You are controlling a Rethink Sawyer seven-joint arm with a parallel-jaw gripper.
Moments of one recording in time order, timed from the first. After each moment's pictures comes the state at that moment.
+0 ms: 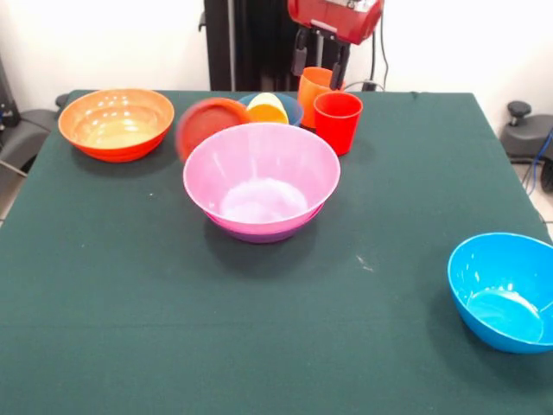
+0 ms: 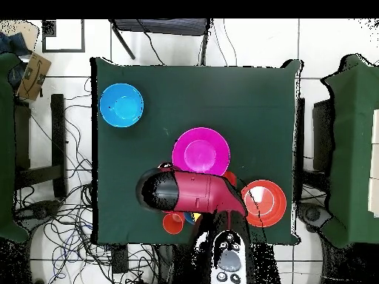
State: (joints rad) arm -0.11 -0.83 -0.10 1.88 -0.10 0.50 2.23
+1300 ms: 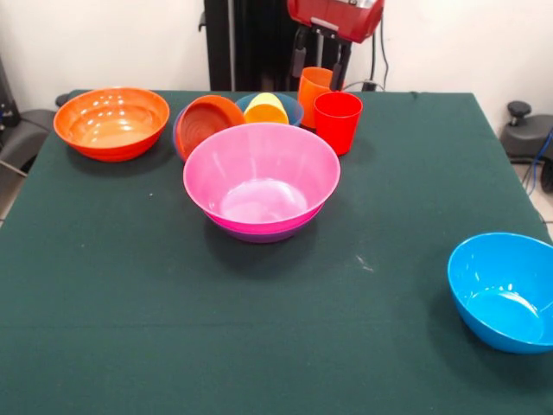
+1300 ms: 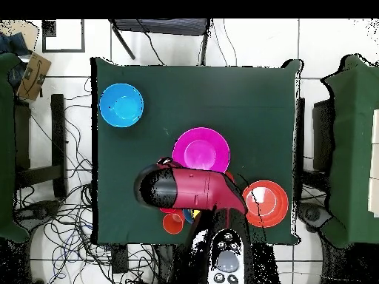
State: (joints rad) arm -0.09 -0.83 -0.11 1.85 -0.12 0.49 2.23
